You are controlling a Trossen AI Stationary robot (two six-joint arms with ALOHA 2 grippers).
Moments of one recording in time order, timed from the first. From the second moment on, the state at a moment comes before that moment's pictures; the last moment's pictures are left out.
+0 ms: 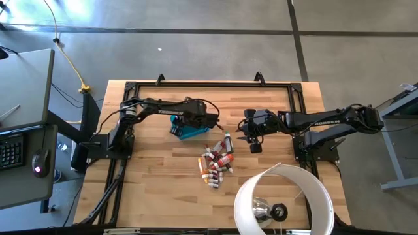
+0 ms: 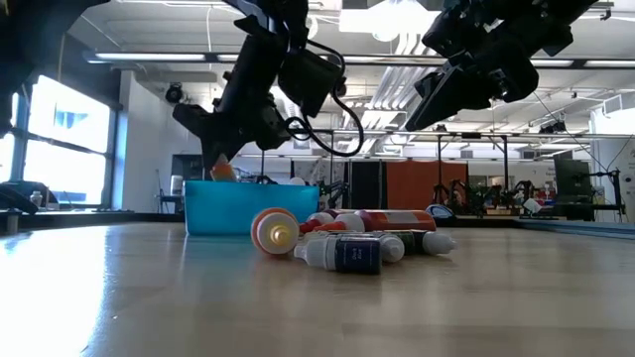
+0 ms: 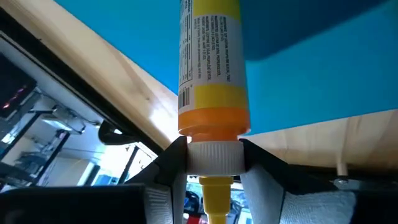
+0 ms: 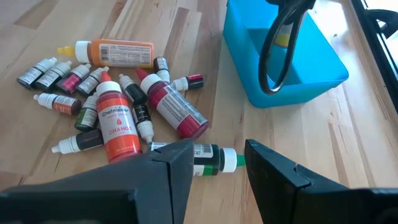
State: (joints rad) left arm 0.16 2.05 1.67 -1.57 -0.54 0.37; right arm -0.10 1.19 0.67 -0.14 -0.07 -0.27
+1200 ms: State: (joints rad) left arm 0.18 2.01 1.44 -1.57 -0.69 0.29; right arm -0.10 1.19 0.67 -0.15 -0.08 -0.27
